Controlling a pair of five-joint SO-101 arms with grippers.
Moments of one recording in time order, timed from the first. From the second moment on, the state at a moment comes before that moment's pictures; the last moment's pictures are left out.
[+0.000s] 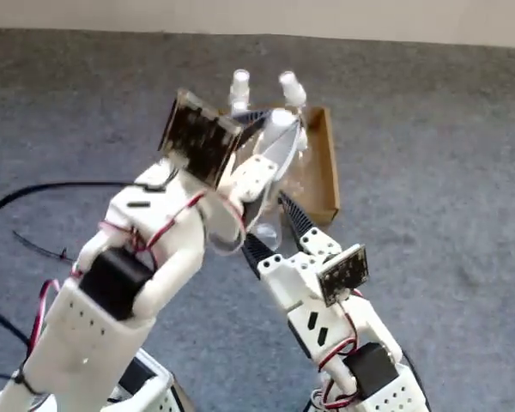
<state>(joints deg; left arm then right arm) 30.4 -49.5 25.1 41.4 3.1 -36.1 -103.6 86.9 21.4 4.3</state>
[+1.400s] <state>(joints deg) 20.7 -44.5 20.7 45.5 -2.9 -32.6 -104.2 86.9 21.7 -1.5</state>
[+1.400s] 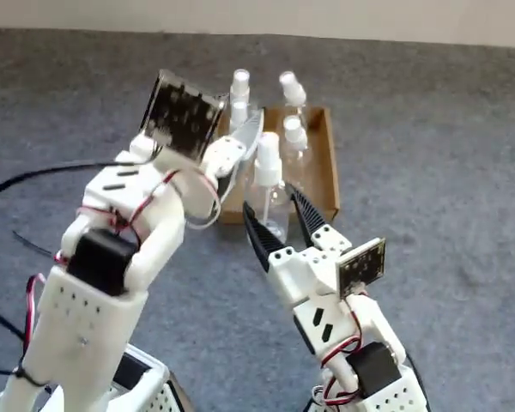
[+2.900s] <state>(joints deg) 9.5 -69.4 51.6 58.7 -11.1 -29.0 -57.1 48.8 27.3 0.1</state>
